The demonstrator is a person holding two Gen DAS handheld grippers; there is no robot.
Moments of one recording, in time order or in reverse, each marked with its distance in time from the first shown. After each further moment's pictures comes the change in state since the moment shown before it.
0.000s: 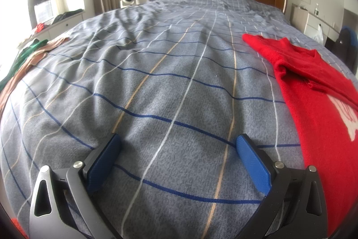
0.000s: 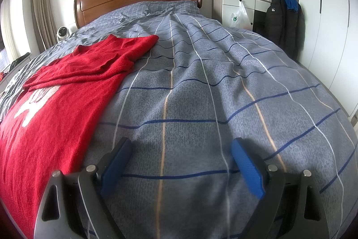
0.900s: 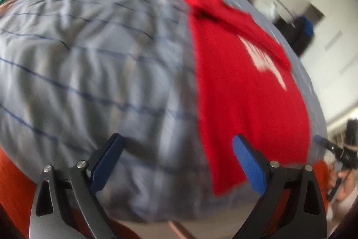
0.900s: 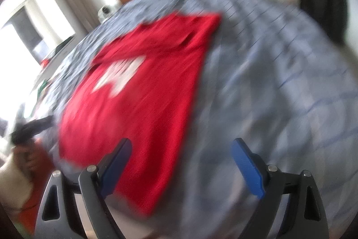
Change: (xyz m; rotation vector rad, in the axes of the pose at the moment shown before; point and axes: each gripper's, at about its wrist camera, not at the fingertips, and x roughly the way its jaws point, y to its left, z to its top) left arm -0.085 -0.014 -0.049 0.001 0.351 -0.443; right arm -0.083 0.033 -0.016 -0.005 0.327 0.427
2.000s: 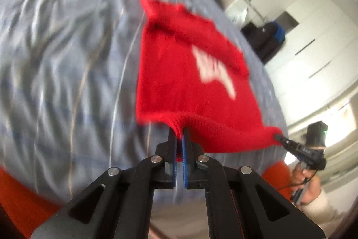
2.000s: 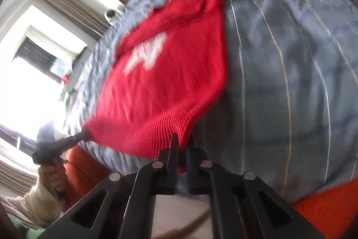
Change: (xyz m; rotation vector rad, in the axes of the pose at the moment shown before) left arm -0.026 -0.035 0.040 -0.039 -0.034 -0.216; right arm -0.003 0.007 0.005 0.179 -0.037 0.162
